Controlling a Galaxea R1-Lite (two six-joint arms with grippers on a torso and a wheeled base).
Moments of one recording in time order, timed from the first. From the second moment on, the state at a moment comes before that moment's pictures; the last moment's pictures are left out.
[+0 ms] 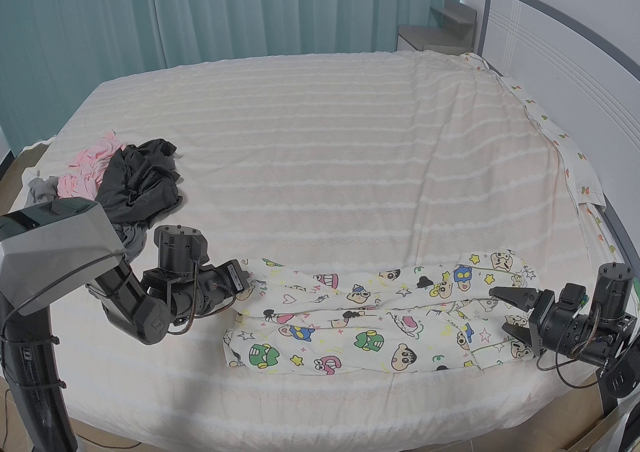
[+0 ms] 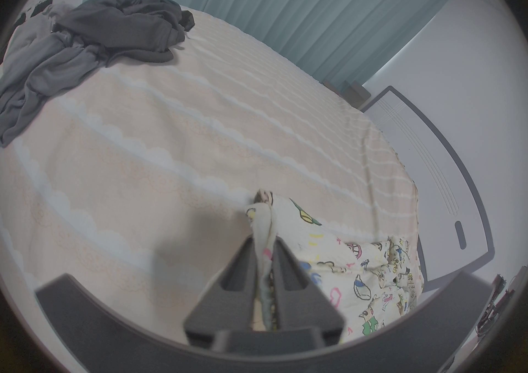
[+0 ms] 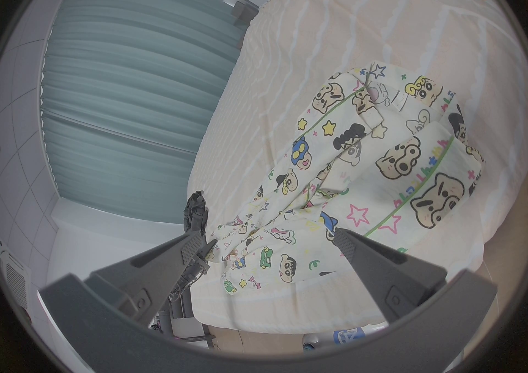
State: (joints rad) left arm -0.30 2.19 -0.79 -0.89 -0.08 -0.63; right arm 0.18 1.72 -0.04 -1.29 0.31 0.99
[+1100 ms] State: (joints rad) left arm -0.30 2.02 -0.03 -1.36 -0.19 -0.23; right arm 0.17 1.73 -0.04 -1.29 0.31 0.99
